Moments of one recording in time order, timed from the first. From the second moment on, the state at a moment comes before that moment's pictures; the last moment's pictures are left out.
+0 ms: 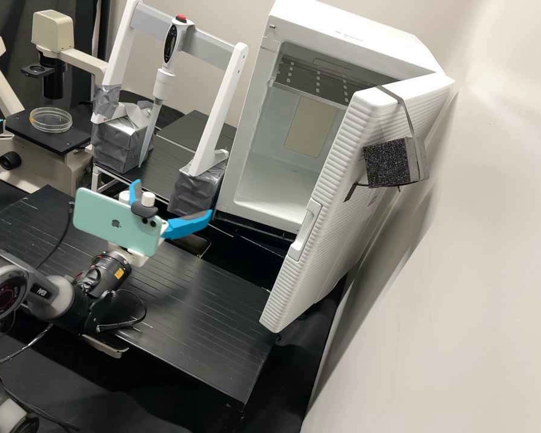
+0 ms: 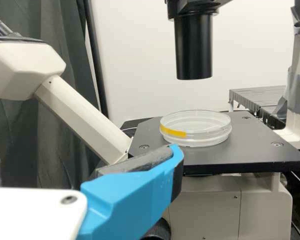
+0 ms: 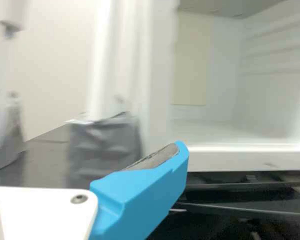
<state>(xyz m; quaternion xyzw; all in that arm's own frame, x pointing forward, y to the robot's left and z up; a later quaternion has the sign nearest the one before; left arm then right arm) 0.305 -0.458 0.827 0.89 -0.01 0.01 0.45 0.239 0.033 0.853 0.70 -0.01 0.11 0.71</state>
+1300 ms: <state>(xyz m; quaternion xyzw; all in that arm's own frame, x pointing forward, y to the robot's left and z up) 0.305 -0.458 0.827 0.89 -0.01 0.01 0.45 0.388 -0.007 0.968 0.71 -0.10 0.07 0.69</state>
